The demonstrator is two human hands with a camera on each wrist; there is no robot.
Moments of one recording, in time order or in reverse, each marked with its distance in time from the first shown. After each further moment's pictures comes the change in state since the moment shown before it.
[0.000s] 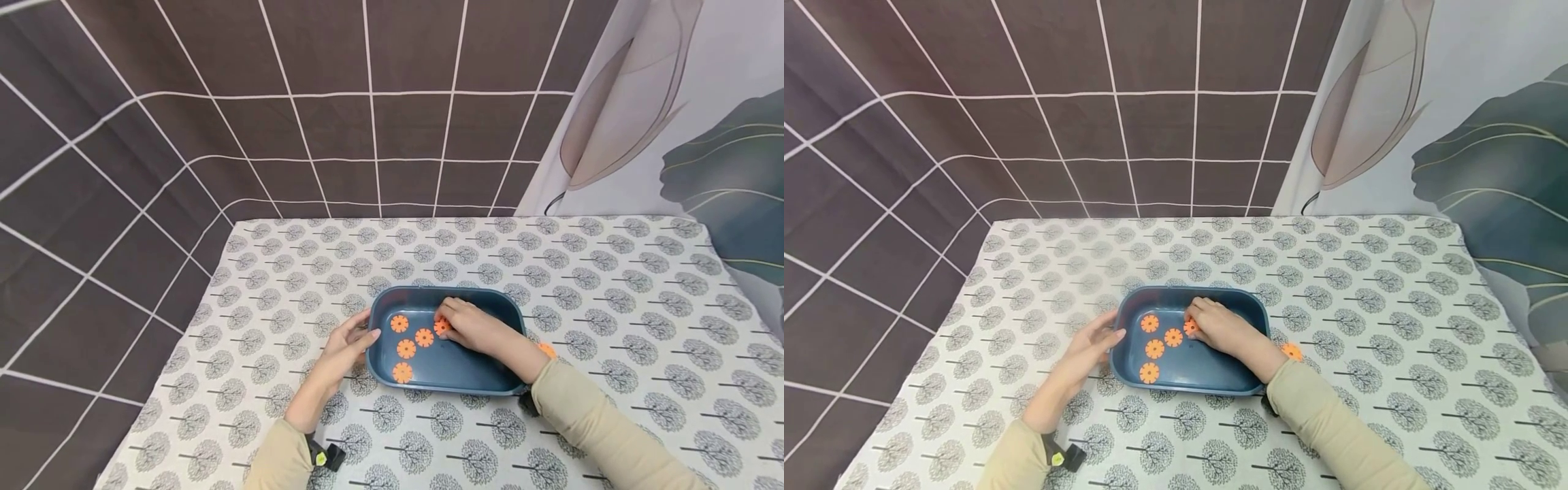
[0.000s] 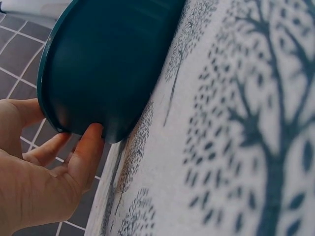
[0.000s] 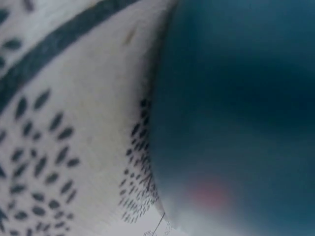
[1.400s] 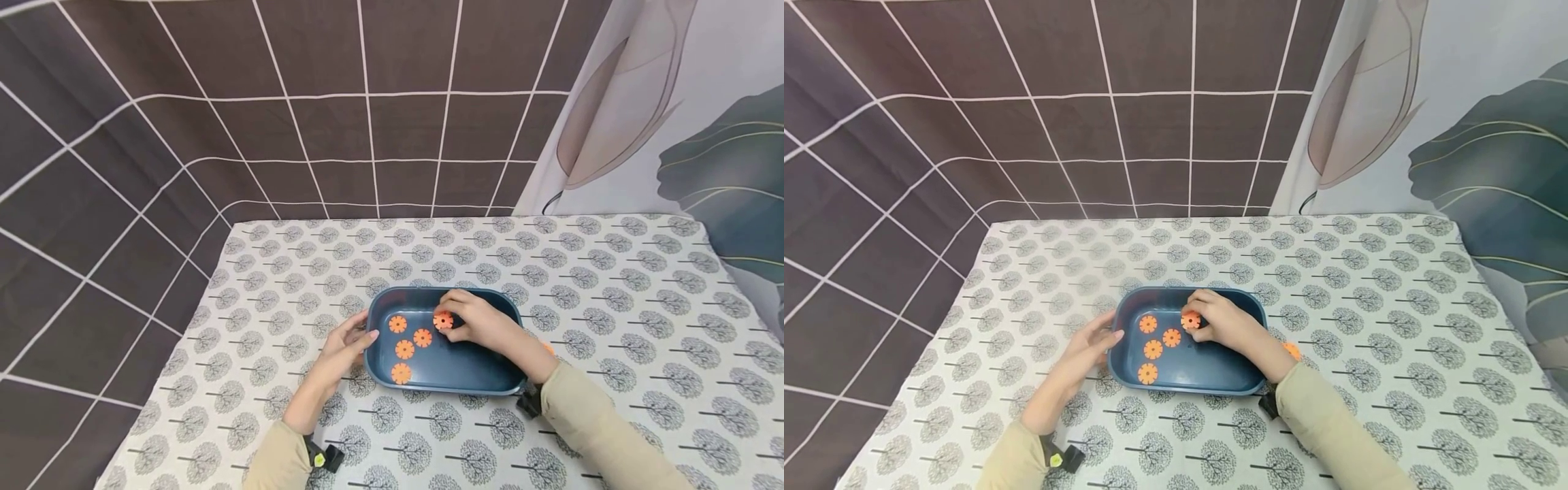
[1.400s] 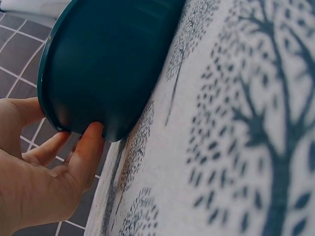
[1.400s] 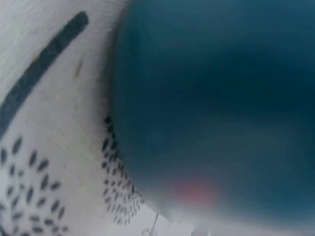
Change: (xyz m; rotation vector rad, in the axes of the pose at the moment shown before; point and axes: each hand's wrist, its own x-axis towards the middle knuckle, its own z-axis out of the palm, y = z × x) left_hand -0.001 0.001 0.000 0.001 -0.005 -0.001; right_hand -0.006 0.001 -0.015 0.096 0.205 -0.072
